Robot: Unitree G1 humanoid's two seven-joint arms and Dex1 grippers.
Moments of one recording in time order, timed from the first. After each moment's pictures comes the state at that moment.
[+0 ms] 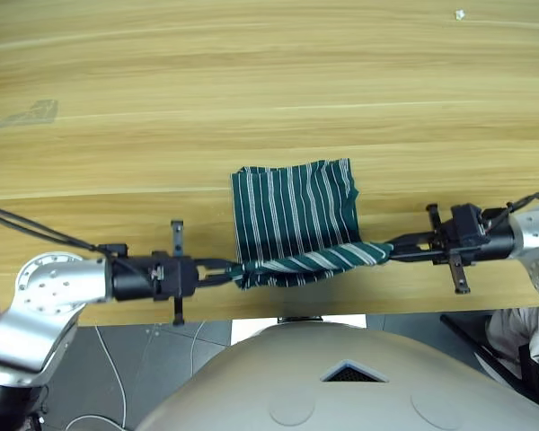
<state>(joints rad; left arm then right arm) 0.38 0.98 -0.01 -0.52 -0.46 -0.01 -1.01 0.03 -0.89 0.22 -0.22 0.64 0.09 1.28</state>
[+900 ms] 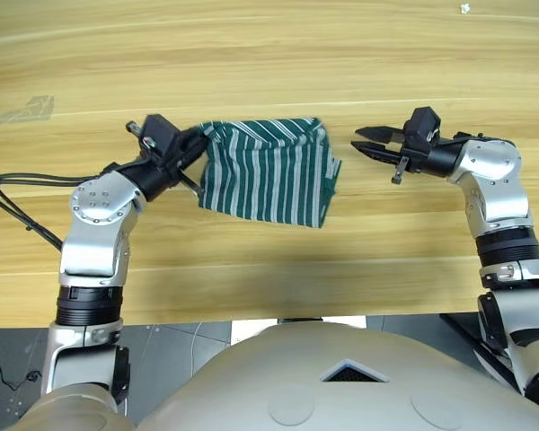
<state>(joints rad) -0.02 0.55 0.04 -0.13 -0.25 0.28 -0.51 -0.34 -0.47 0.15 0.42 0.24 -0.17 1.00</state>
